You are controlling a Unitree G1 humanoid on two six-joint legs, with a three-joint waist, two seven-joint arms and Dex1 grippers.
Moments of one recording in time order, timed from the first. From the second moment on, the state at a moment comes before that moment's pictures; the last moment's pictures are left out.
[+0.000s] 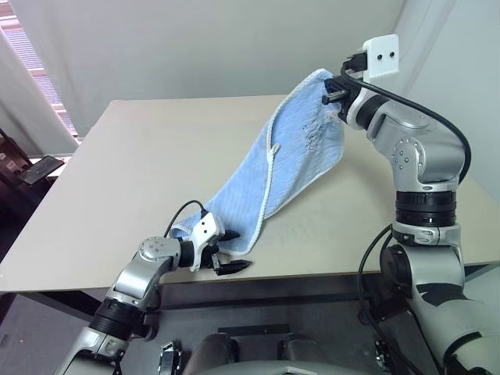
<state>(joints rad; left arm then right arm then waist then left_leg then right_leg) -0.24 0.46 -0.25 0.08 -0.23 0.31 -0.99 -0.96 -0.39 -0.12 0.10 0.28 0.80 0.27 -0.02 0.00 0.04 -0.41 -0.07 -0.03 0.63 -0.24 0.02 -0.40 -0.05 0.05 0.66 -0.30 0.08</state>
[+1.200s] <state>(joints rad) -0.42 0.58 0.05 0.19 -0.48 0.57 -1.06 -0.92 -0.39 -0.13 0.20 0.20 0.72 0.23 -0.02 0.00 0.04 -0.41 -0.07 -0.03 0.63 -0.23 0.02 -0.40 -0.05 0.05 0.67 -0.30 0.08</state>
